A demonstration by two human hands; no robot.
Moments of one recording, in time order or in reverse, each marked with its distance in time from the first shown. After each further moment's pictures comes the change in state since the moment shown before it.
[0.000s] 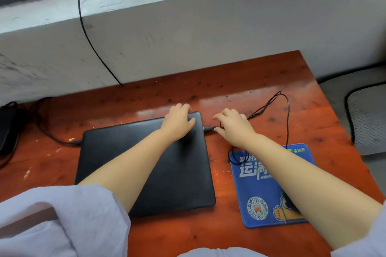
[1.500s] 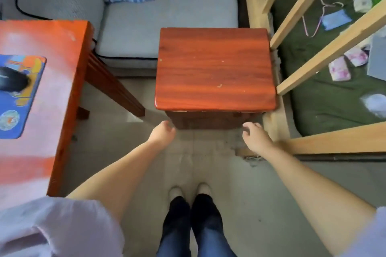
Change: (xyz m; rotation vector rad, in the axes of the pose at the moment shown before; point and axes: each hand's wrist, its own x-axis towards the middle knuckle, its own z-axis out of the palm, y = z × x) left_hand -0.414 0.129 0.361 0.358 -0.757 0.674; right_hand -0.691 -0.128 0.349 0.838 0.444 1.756
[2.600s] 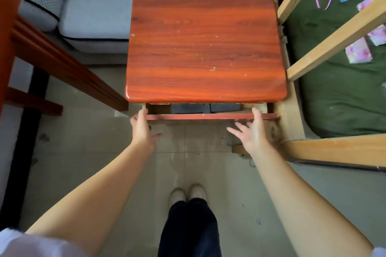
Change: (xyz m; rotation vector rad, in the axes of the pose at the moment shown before) left_hand 0.089 -0.023 0.071 -1.209 0.150 -0.320; right_hand 0.081 0.019 0.057 1.700 0.142 0.550
